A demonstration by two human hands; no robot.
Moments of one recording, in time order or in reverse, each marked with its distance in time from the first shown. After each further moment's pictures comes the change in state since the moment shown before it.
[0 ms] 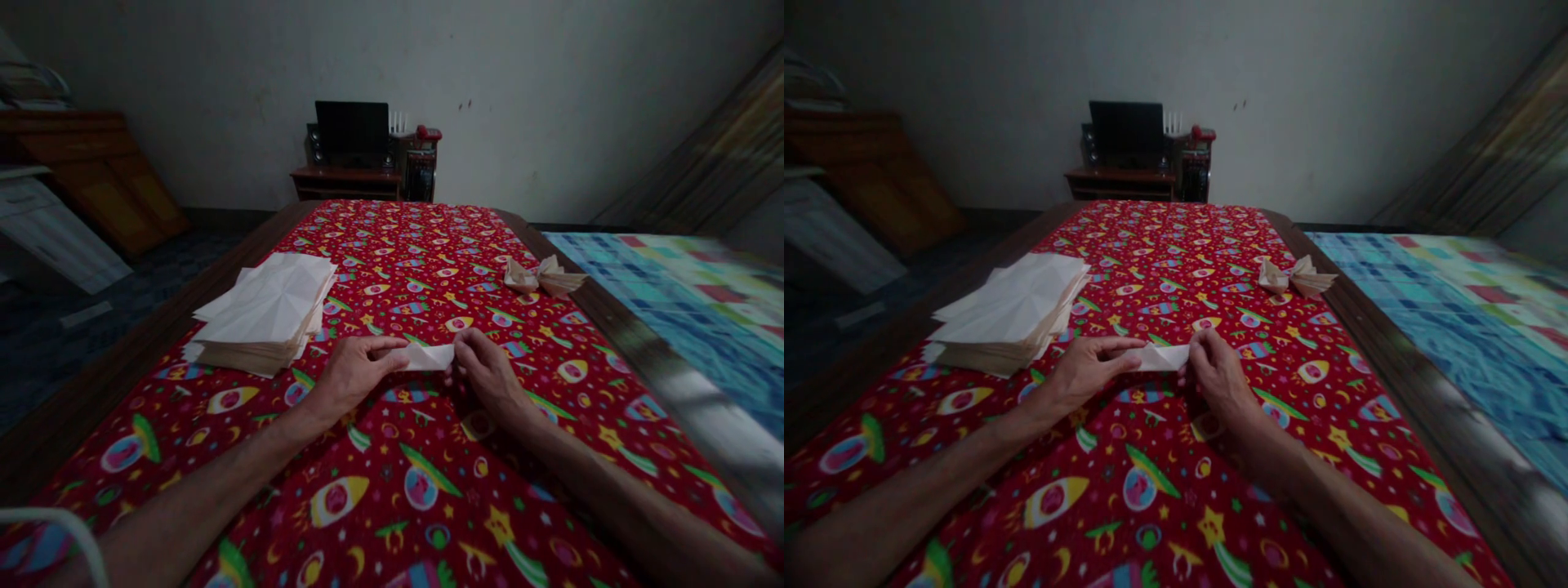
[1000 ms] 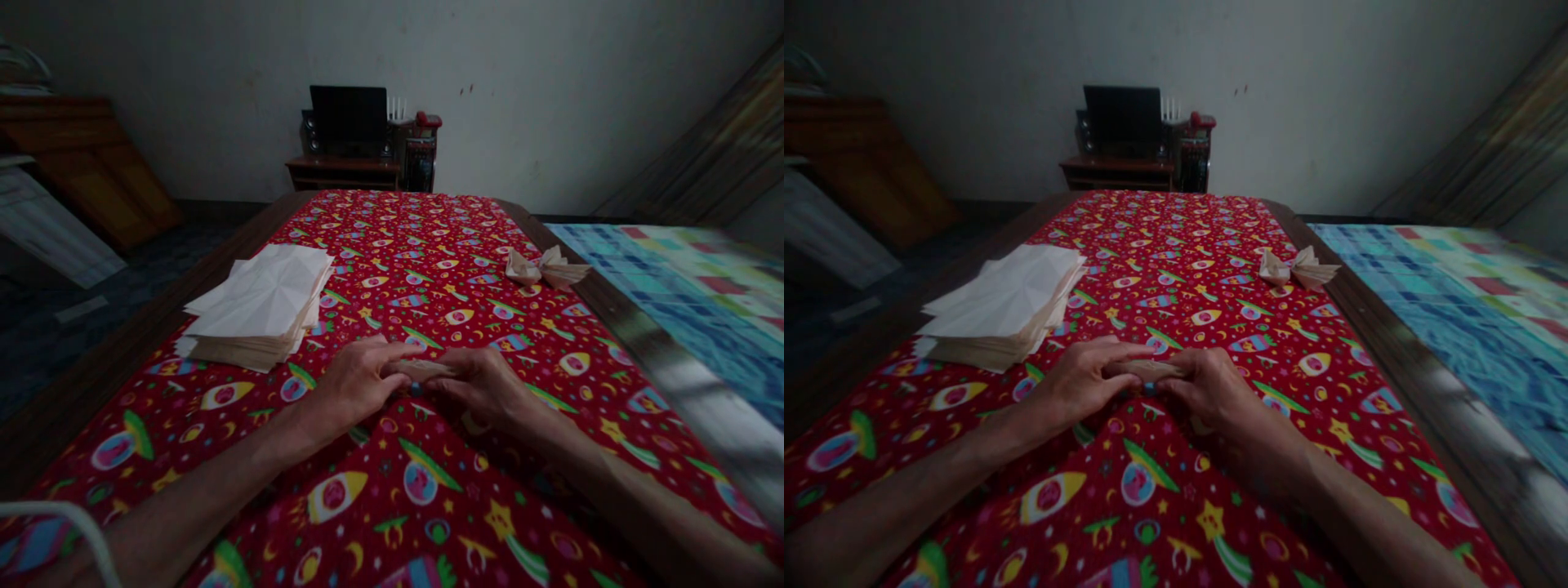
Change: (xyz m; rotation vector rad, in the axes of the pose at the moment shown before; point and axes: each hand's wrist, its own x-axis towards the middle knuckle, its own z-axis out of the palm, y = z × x) left_hand -0.014 0.016 -0.001 0.469 -0.105 0.290; right_hand -0.010 -0.007 -0.008 -0.465 -0.335 -0.152
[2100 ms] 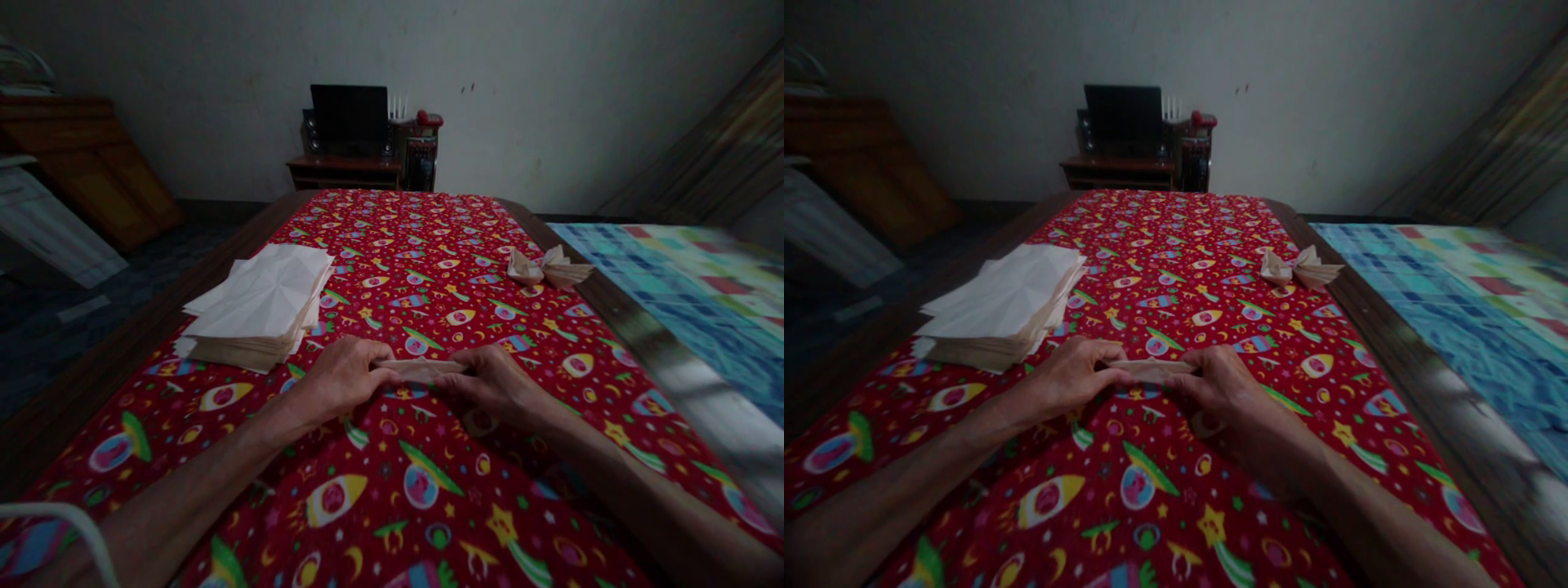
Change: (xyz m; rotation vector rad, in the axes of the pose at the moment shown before) left_hand 0.006 -0.015 -0.013 0.050 -0.167 -0.141; right_hand 0.004 0.003 -0.010 -0.046 -0.013 0.179
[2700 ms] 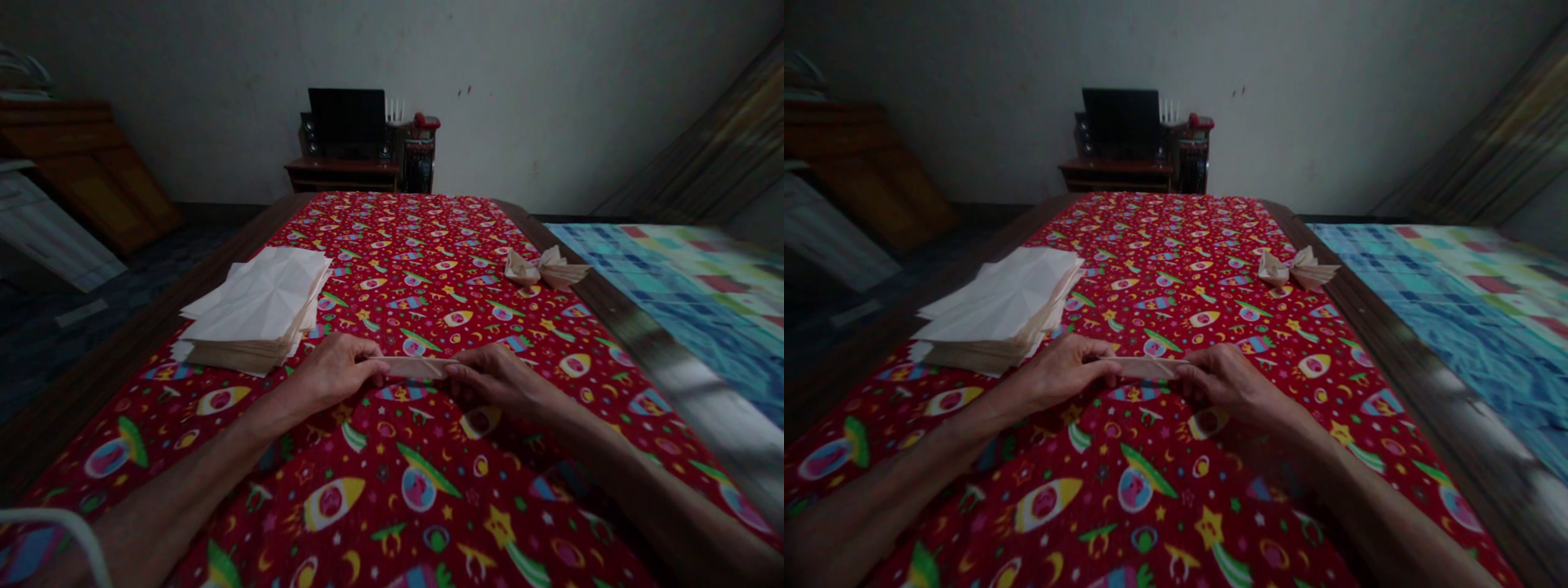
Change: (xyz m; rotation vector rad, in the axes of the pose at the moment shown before) left_hand 0.000 -0.001 -0.009 -0.181 -0.080 -0.122; right_hand -0.002 0.008 -0.011 0.084 -0.119 -0.088
